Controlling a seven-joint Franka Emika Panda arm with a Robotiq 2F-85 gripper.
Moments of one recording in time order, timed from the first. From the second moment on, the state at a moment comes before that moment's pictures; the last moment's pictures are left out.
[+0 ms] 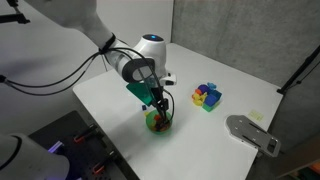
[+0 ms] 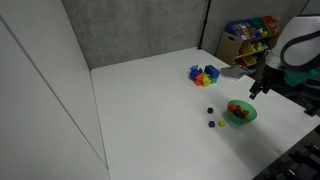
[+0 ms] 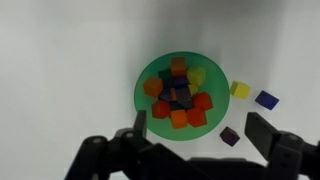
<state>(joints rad) -0.07 0.18 -0.12 -2.46 -0.03 2.61 -0.10</state>
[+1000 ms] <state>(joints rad) -0.04 0.58 -0.11 -2.17 -0.13 2.60 -0.10</state>
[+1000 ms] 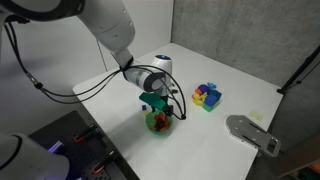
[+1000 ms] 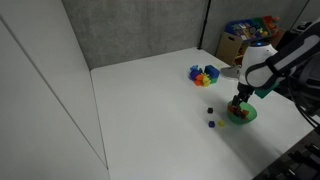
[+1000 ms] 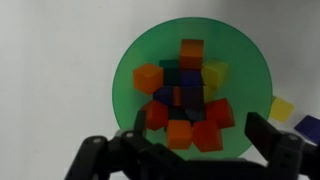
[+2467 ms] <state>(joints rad) -0.04 0.69 -0.10 -2.07 -0.19 2.60 -0.15</state>
